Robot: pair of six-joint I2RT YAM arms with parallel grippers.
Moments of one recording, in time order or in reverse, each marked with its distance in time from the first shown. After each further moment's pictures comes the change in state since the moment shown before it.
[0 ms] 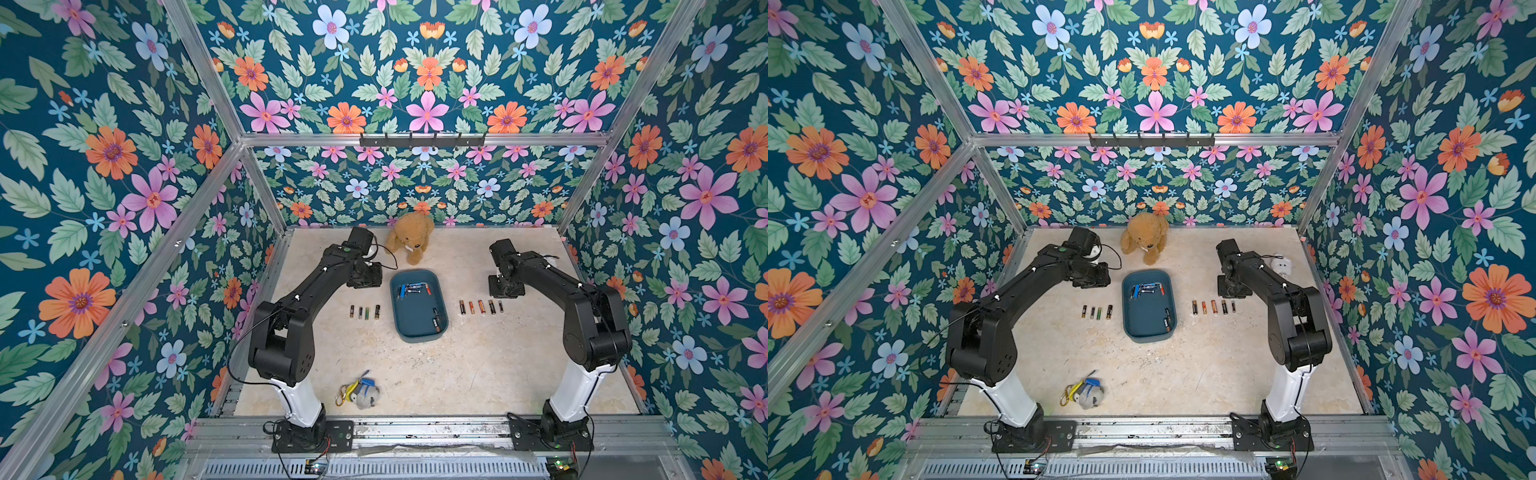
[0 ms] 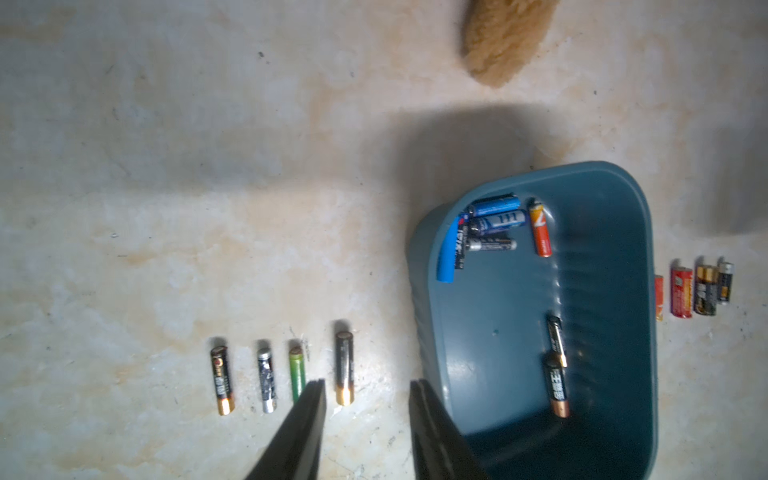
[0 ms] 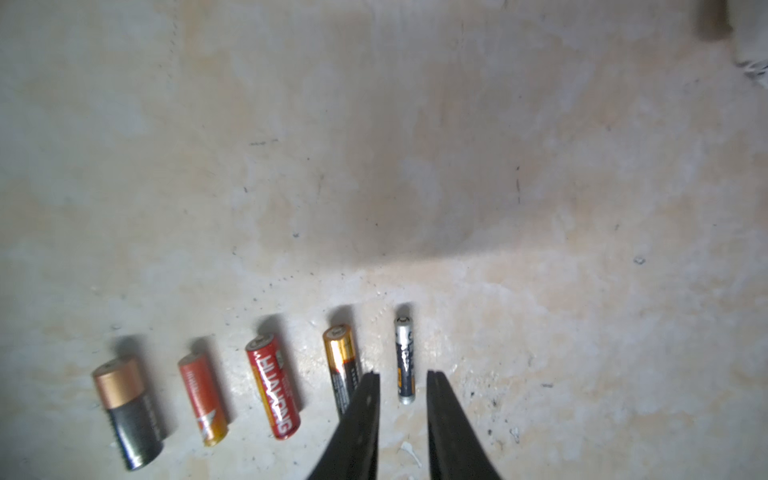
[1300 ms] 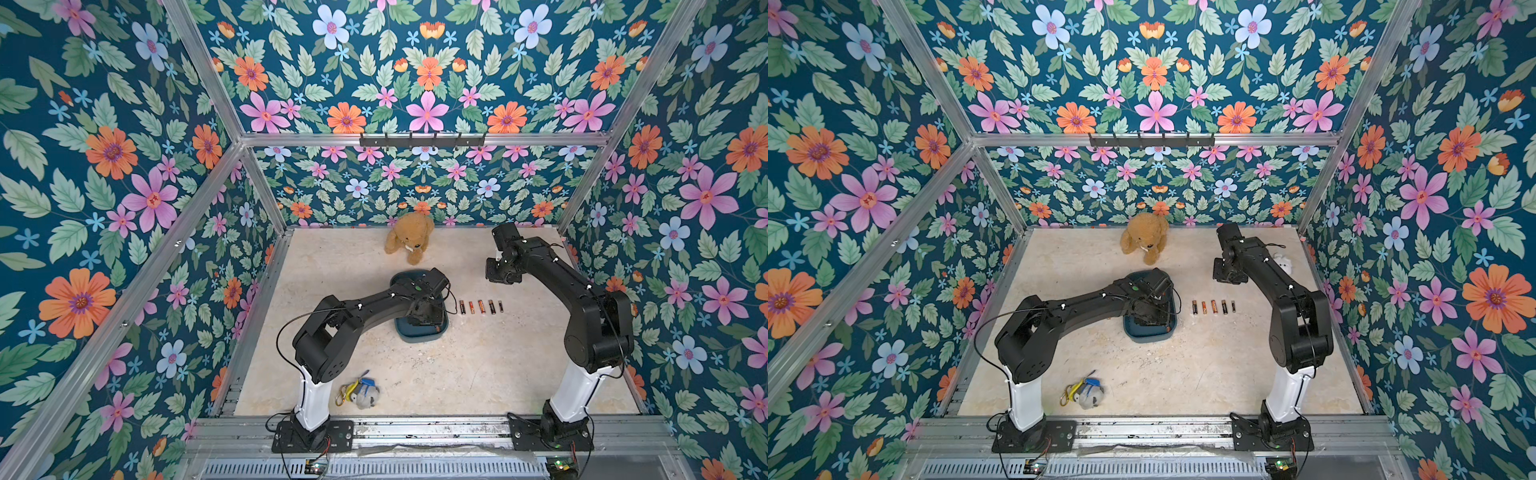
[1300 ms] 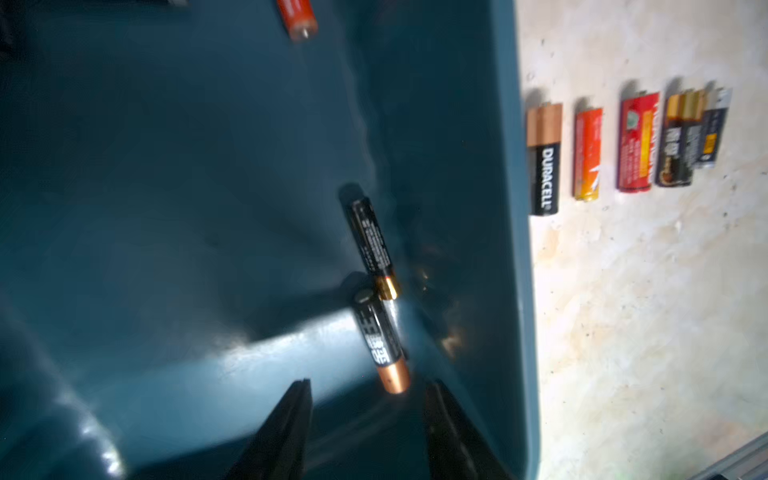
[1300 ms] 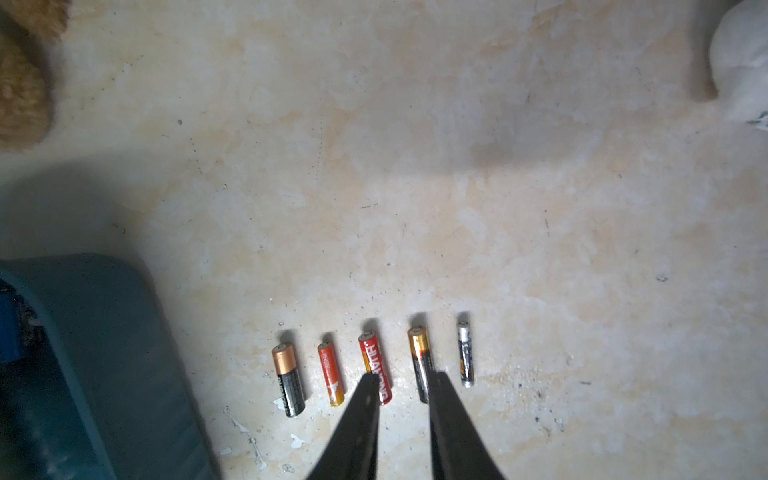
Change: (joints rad) left arm -0.466 0.188 -0.055 0.173 -0.043 -0.411; right arm 0.002 0.010 0.177 -0.076 -0.127 0.074
